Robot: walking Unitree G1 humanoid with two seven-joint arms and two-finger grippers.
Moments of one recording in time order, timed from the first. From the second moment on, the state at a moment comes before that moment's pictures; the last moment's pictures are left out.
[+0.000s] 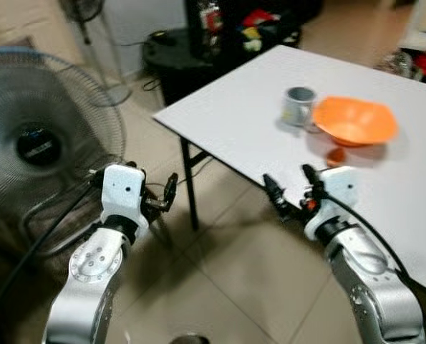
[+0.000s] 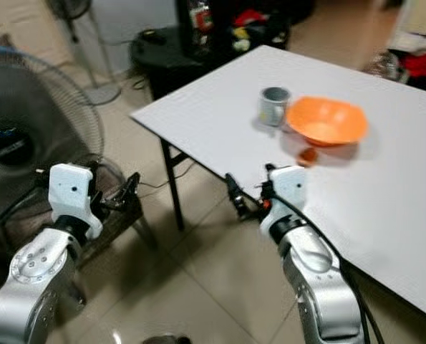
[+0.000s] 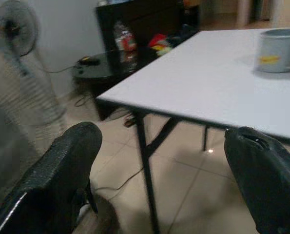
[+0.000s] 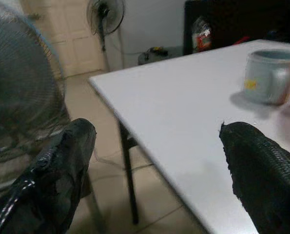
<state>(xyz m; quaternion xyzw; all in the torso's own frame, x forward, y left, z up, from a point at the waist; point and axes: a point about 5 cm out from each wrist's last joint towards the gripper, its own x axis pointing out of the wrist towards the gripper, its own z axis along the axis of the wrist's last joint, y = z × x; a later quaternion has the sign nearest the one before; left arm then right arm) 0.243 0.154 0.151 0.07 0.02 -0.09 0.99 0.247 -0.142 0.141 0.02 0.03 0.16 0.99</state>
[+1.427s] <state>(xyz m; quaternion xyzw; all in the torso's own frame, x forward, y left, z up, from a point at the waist) 0.247 0.155 0.153 0.07 0.01 -0.09 0.99 0.247 -0.132 0.134 0.02 0.05 0.18 0.98</state>
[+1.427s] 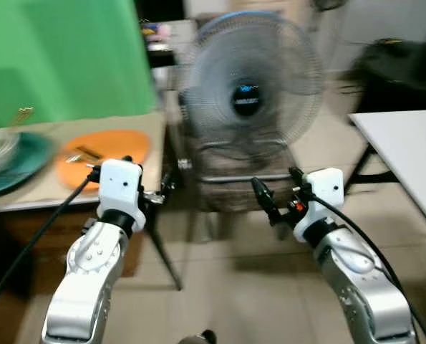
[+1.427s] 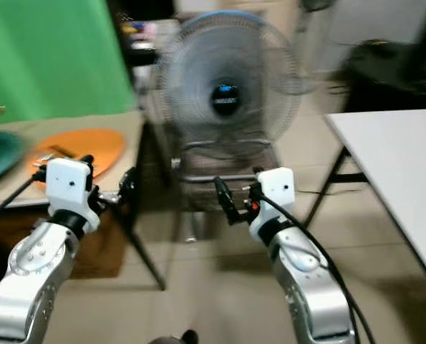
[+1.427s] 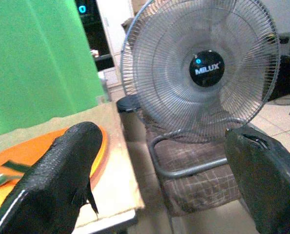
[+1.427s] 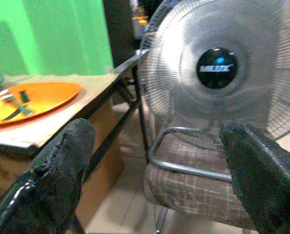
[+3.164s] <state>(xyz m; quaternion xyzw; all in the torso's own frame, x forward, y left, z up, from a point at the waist) 0.240 0.156 0.156 0.09 0.01 -0.15 0.99 0.274 -0.137 0.142 0.00 0.07 0.20 0.98</state>
